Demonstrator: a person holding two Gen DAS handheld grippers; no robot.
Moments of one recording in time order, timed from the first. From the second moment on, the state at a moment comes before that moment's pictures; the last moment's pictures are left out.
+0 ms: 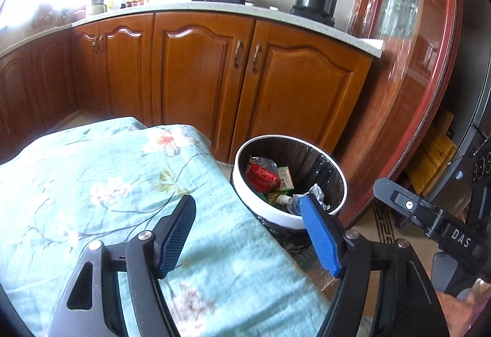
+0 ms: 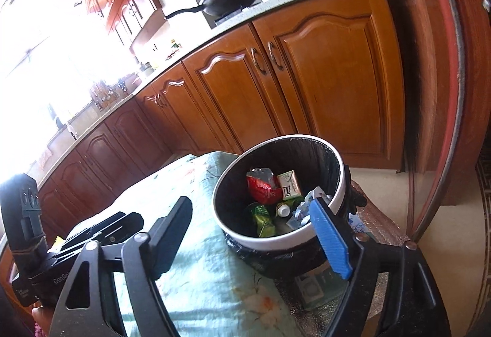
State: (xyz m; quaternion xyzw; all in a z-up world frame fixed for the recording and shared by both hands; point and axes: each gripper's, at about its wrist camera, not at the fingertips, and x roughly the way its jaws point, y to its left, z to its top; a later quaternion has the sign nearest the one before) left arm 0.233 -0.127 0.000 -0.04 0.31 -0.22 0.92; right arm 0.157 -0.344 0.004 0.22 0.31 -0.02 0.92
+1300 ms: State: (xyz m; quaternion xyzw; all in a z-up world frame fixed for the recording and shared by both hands) left arm 0.104 -0.083 -0.017 0.01 0.17 -0.08 0.98; right arm 0.102 -0.268 0.021 0.09 0.23 -0.06 0.97
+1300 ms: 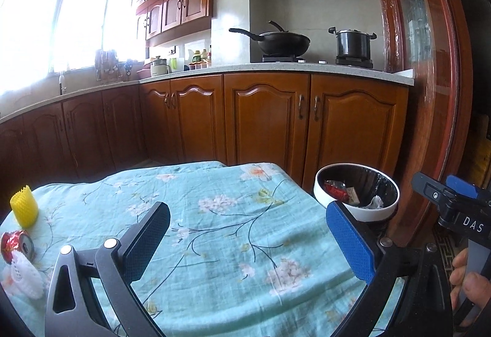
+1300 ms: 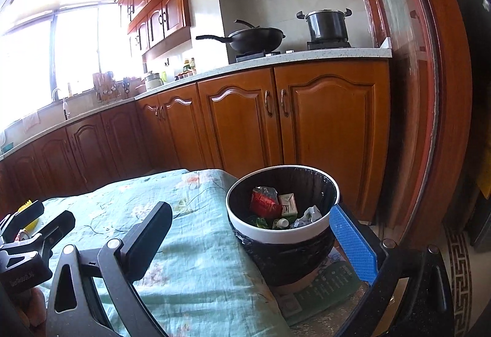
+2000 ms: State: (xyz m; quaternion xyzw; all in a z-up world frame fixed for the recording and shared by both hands) left arm 0.109 -0.073 -0.019 0.02 0.17 -0.08 0.98; right arm 0.101 -0.265 0.019 0.09 0.22 -0.06 0.97
